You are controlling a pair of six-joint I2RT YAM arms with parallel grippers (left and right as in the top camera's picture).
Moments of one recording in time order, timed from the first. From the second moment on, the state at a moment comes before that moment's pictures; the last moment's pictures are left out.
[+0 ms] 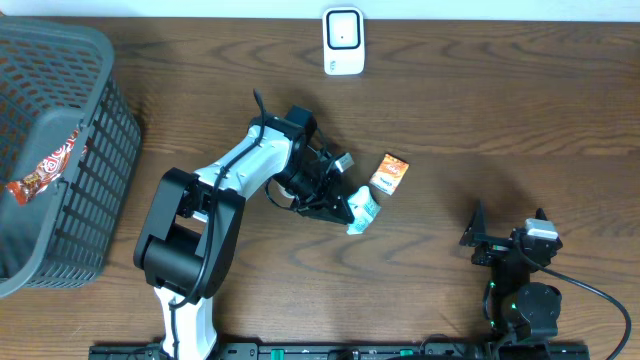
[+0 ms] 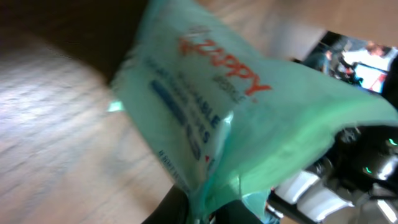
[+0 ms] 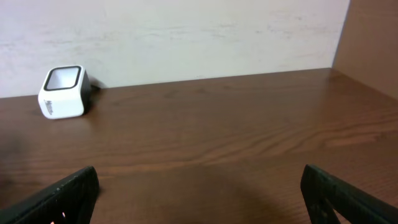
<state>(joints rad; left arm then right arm) -0.43 2.02 1.34 -1.03 0.93 -0.07 0.06 0.01 0.04 -0.11 0.20 0.08</state>
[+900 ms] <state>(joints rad) -0.43 1.69 1.41 -1.05 0.80 -0.22 0.06 0.01 0.04 -0.11 0.20 0.08</state>
